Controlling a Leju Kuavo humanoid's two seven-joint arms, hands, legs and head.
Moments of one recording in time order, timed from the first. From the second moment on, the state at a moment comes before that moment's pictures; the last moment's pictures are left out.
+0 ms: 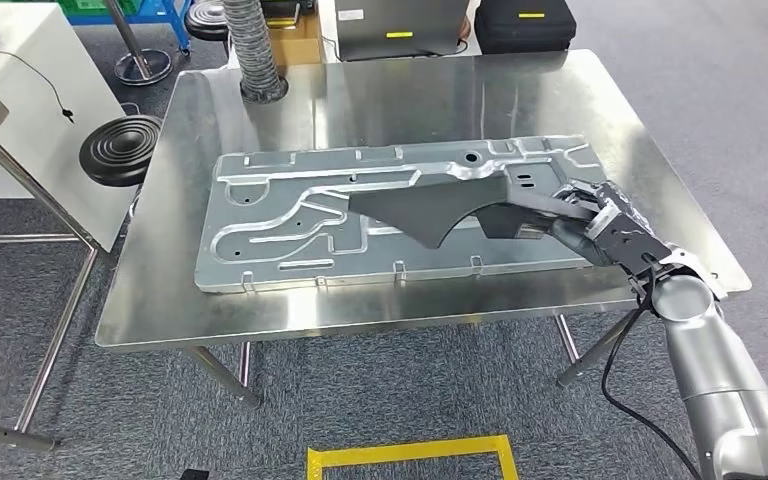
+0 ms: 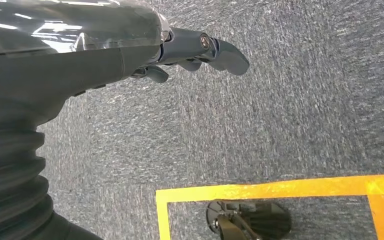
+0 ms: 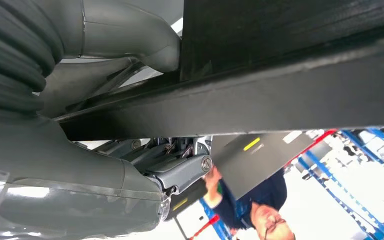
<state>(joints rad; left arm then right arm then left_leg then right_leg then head) -0.12 -0.17 1.11 -0.19 -1.25 0.09 -0.17 -0.57 -0.44 0.08 -1.14 0.31 0.28 -0.49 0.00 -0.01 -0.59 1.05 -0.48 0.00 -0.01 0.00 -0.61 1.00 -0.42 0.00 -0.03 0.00</state>
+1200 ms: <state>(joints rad) -0.10 -0.17 1.11 -0.19 -1.24 0.08 -0.18 -0.63 -0.51 0.29 -0.98 0.87 -0.15 -0.41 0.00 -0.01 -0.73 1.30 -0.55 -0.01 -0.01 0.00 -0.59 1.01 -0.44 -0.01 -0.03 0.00</state>
